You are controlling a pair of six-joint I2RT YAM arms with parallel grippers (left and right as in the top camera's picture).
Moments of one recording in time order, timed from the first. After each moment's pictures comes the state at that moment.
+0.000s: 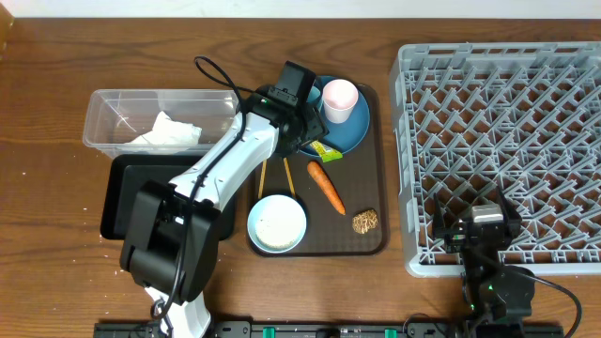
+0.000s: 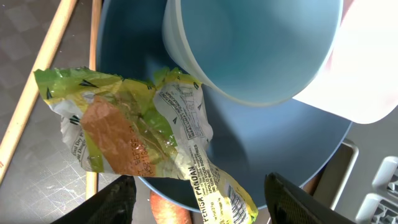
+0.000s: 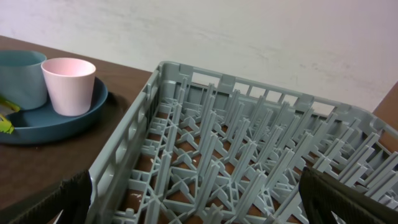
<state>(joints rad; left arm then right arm) -0.45 1.90 1.42 -0.66 0.11 -0.91 0.05 0.01 0.01 -0.07 0.00 -0.20</state>
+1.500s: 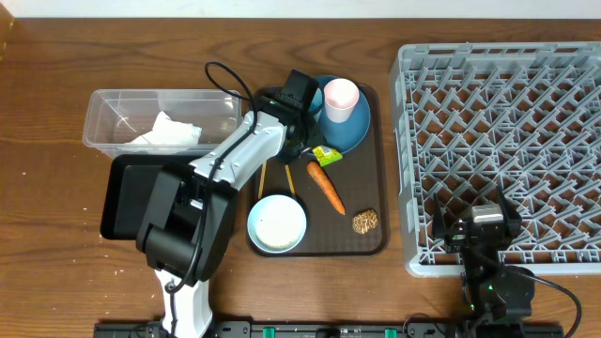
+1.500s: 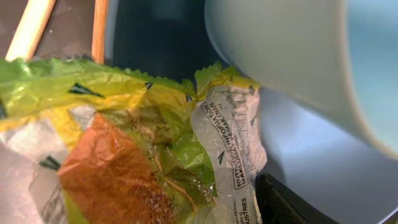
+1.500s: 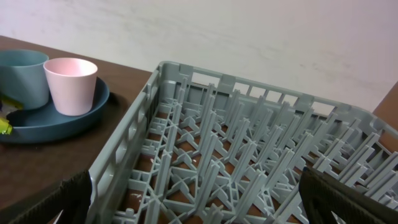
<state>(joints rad) -0.45 2.00 1.42 -0.66 0.12 -0.94 0.05 0.01 0.01 -0.07 0.00 -0.20</state>
